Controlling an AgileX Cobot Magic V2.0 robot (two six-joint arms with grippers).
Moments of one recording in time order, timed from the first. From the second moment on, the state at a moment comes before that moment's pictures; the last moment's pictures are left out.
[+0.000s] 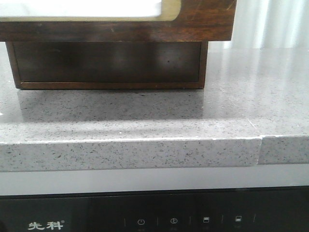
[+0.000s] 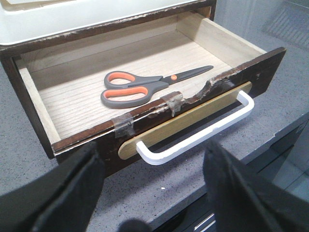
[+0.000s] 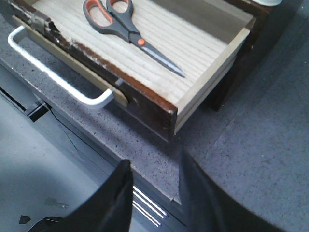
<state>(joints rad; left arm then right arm) -0.54 0.57 -0.93 -0.01 0.80 0.04 0.56 0.88 -1.22 0.10 1.01 -0.11</state>
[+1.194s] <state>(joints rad) -0.54 0.57 -0.93 -0.01 0.80 0.04 0.56 0.66 -1.06 0.10 1.01 -0.11</state>
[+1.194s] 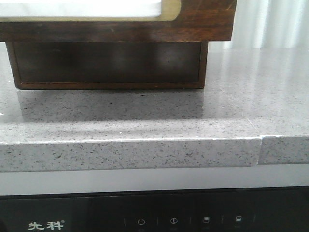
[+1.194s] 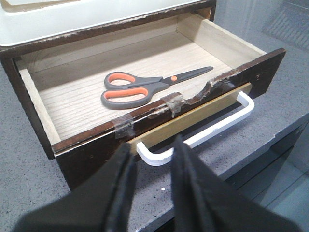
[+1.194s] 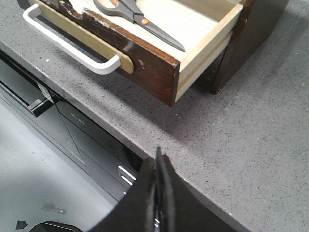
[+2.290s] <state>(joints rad) -0.44 0.54 -0.88 -0.01 0.76 0.04 0.56 0.66 -1.06 0.10 0.99 -0.11</state>
